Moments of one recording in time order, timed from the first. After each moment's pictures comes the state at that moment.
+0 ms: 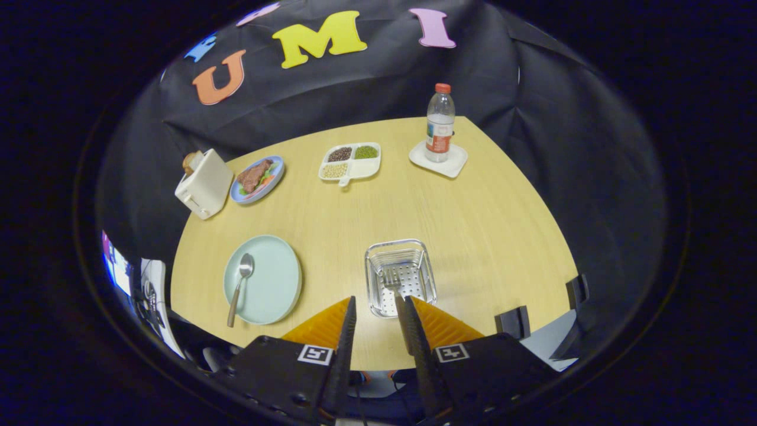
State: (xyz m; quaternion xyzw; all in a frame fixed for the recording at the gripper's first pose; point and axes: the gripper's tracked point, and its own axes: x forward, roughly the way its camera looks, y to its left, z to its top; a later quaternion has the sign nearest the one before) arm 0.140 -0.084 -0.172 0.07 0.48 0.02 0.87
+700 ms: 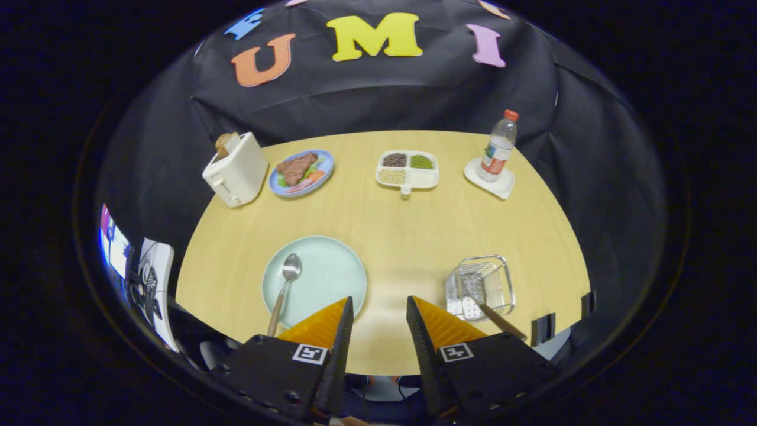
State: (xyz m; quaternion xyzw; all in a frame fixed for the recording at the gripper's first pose) arm 0.142 0.053 -0.158 0.03 0.48 0.07 0.87
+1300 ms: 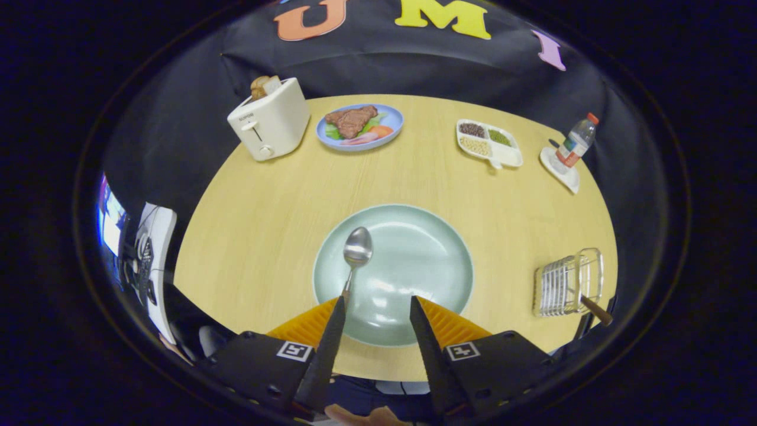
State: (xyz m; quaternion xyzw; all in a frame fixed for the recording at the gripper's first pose) arm 0.142 0.181 -0.233 0.00 0.56 0.10 0.82
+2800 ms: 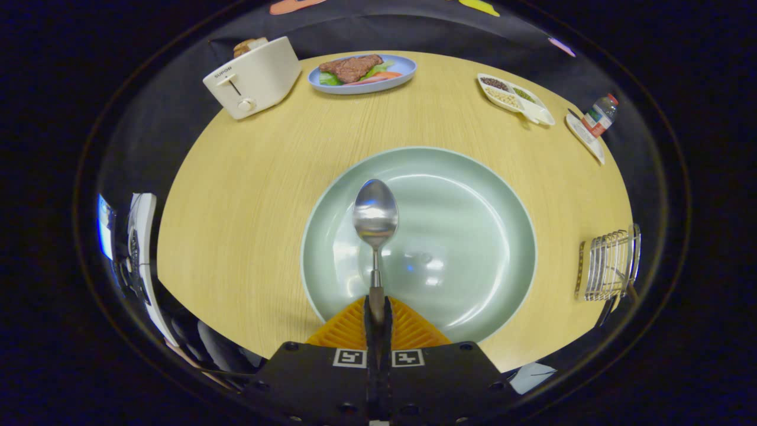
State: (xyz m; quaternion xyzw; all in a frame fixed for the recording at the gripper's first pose) arm 0.129 0.199 -0.292 -0.02 0.61 0.09 0.78
